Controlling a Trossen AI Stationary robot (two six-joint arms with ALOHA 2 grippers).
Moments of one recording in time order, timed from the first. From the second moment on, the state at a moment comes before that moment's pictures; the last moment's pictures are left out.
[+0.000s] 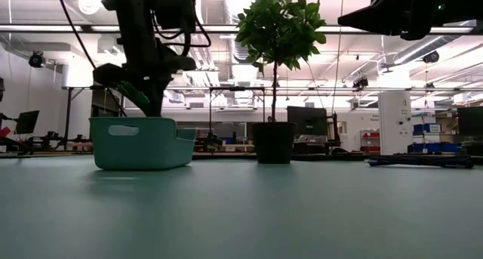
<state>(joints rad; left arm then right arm) 0.18 1.45 1.05 -0.90 -0.20 -1.07 0.07 0.69 0.34 0.32 0.26 -0.55</state>
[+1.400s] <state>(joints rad) 0.08 1.45 0.90 -0.66 -0.53 -1.15 0.07 0.69 0.34 0.31 0.26 -0.55</state>
